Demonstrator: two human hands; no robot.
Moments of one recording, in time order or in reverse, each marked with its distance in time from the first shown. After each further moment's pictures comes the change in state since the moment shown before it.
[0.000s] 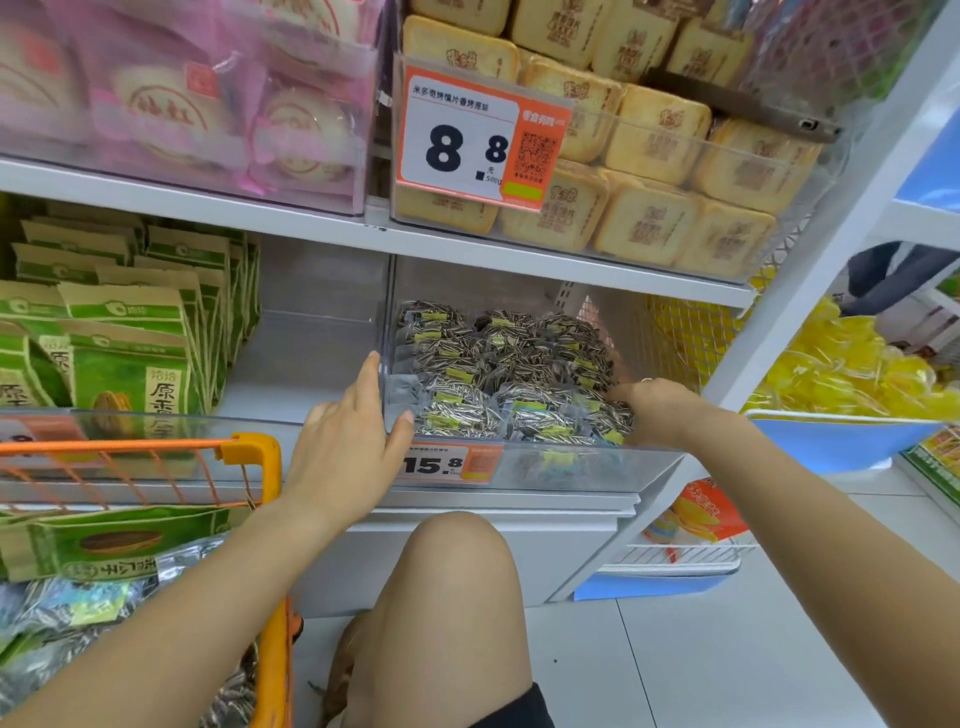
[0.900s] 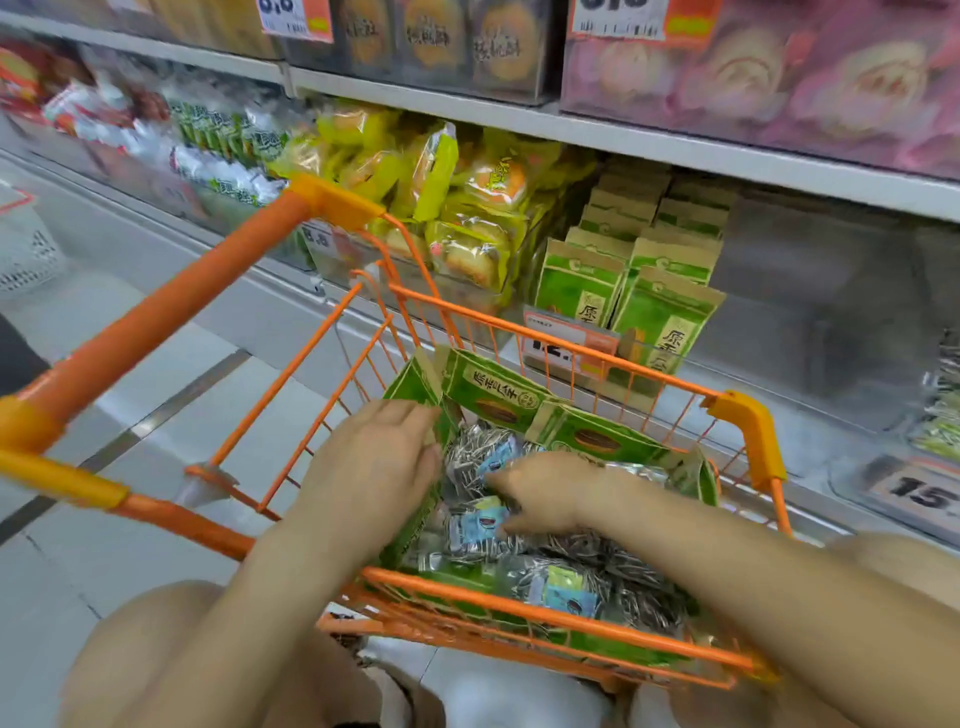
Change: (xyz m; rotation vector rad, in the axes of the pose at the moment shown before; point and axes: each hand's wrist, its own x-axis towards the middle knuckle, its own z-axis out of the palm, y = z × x) left_hand -0.216 -0.222 -0.189 0.476 0.115 -0.203; right_hand -0.086 -0.492 -0.031 -0.156 -0.008 -1.153
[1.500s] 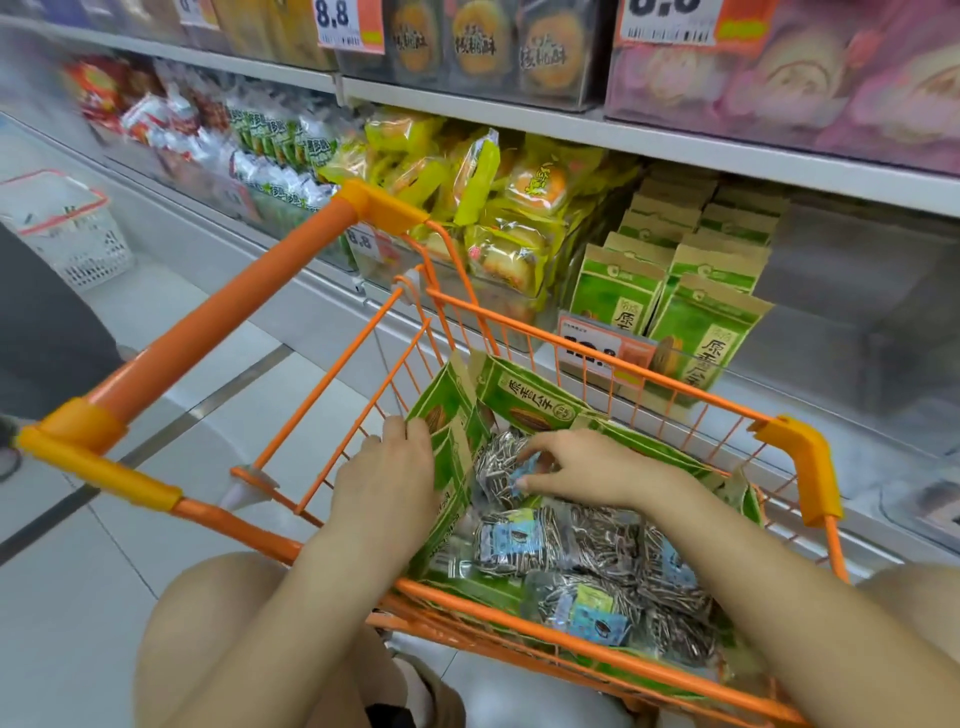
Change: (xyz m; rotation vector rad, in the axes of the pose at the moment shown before) left_hand -0.008 0.012 -0.001 0.241 -0.321 -0.372; right_hand -0.006 0.018 -0.015 0.518 0.188 0.074
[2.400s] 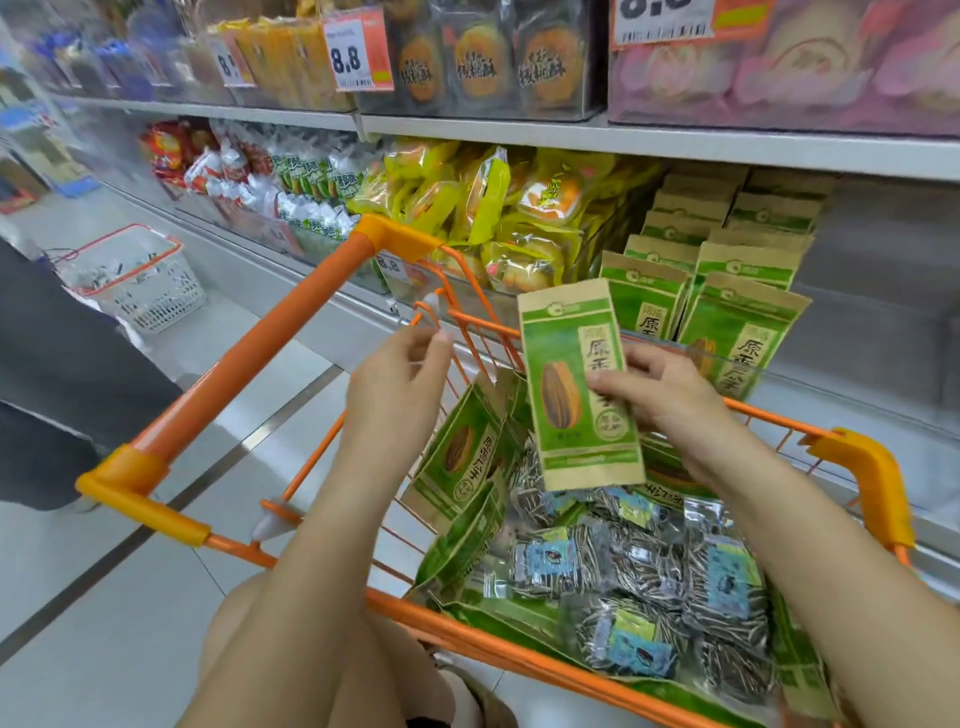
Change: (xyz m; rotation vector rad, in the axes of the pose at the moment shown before) left_hand 0.038 -0.002 -0.060 -0.920 0.374 -0.193; right_hand -0.028 -0.004 -0.051 1.204 0.472 -0.068
